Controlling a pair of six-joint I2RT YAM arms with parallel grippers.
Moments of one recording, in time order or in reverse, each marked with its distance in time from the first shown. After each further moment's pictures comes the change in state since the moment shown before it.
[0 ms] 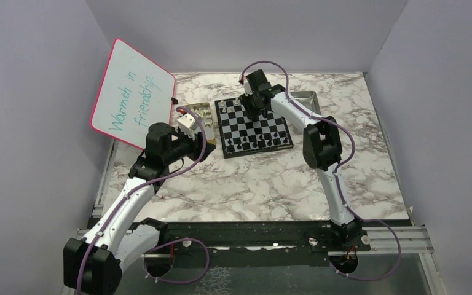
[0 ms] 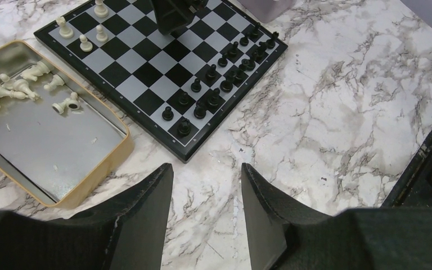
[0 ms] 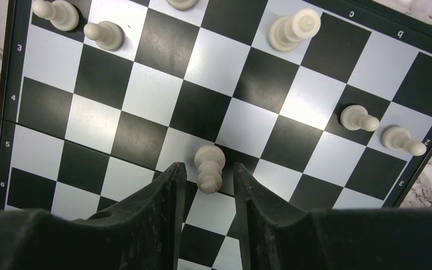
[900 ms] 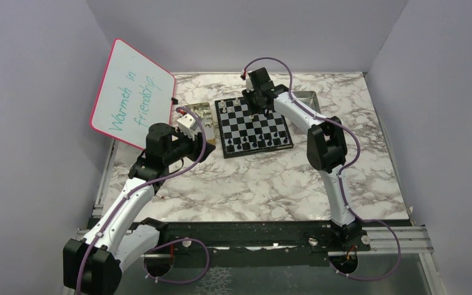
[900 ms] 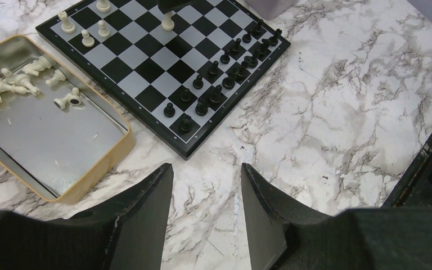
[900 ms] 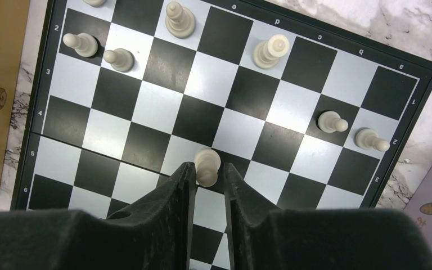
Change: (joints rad) left arm -0.002 -0.006 0.000 -0.016 -0.016 0.000; right arm 0.000 -0.072 -0.079 0.101 0.026 0.019
